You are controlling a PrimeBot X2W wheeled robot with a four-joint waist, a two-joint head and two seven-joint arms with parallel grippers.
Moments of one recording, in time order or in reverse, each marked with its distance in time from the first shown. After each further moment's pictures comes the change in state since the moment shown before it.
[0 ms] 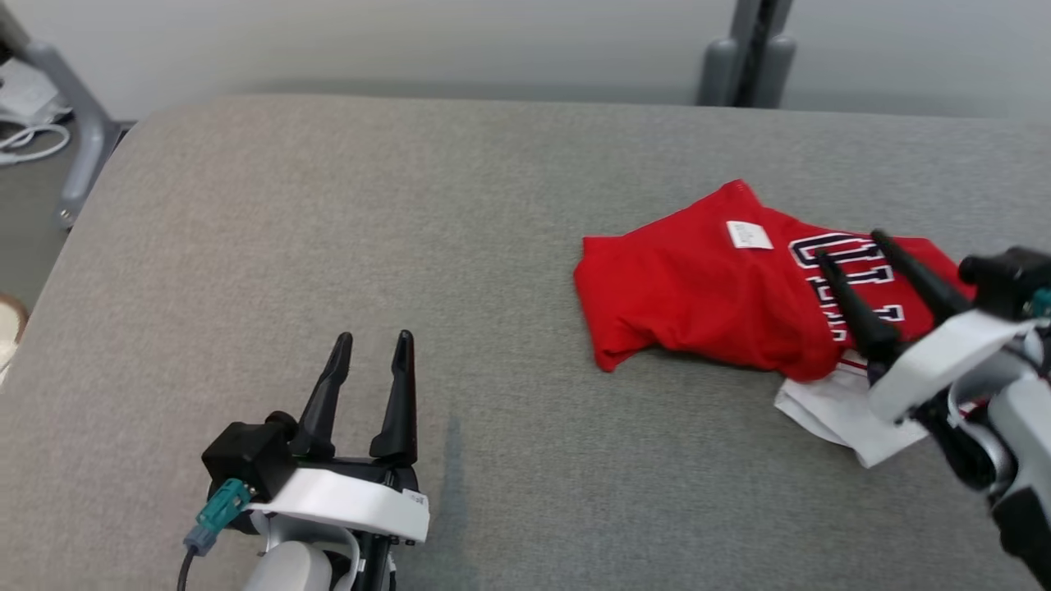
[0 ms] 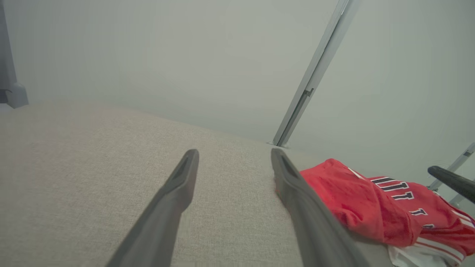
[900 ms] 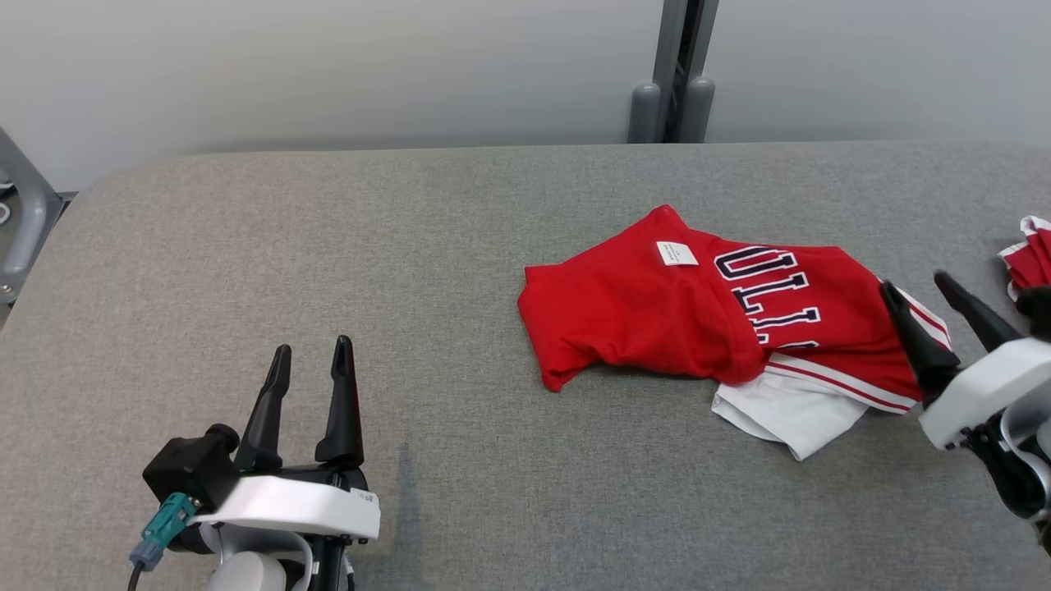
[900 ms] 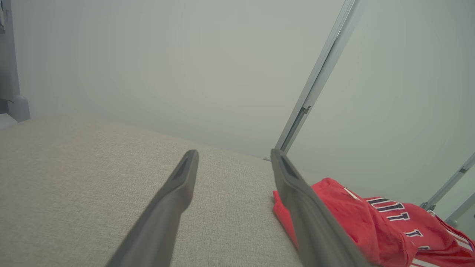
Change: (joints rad) left arm 0.030 0.000 0.114 0.011 0.002 -0.004 0.000; right arm -0.028 -0.102 0.187 0.201 0.226 0.000 -0.084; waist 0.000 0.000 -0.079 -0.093
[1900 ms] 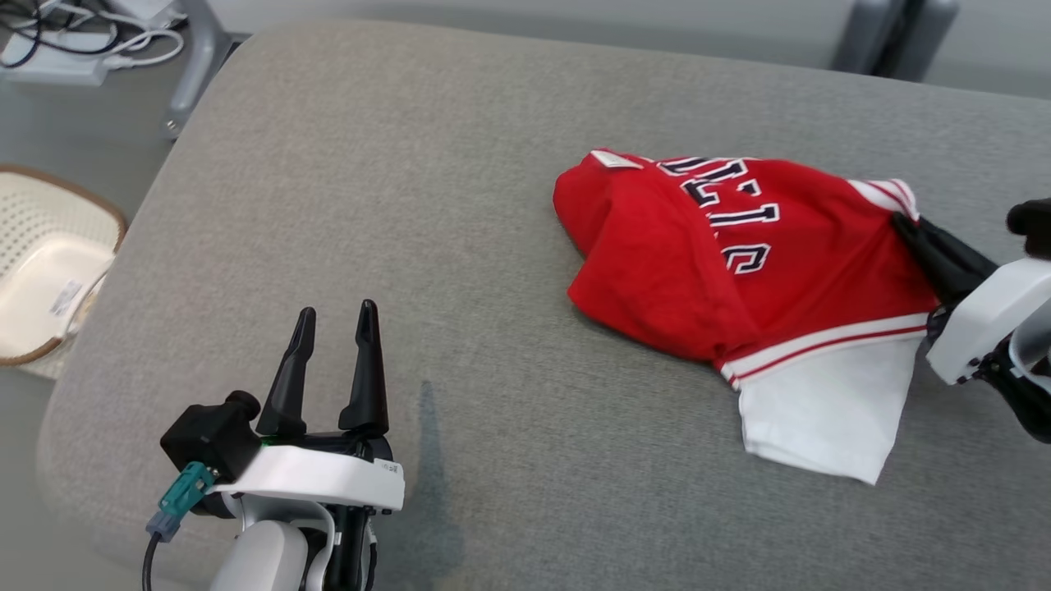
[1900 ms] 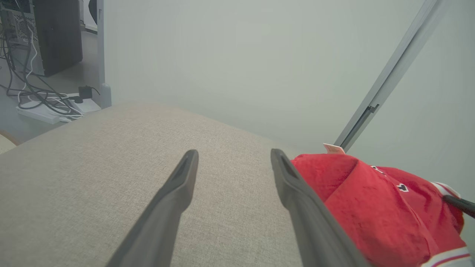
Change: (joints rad) left arm -0.058 0.000 -0.071 -0.036 -0.040 0.042 0.000; right arm -0.288 -0.075 0.345 -0.008 0.142 0.000 0.004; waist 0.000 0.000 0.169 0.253
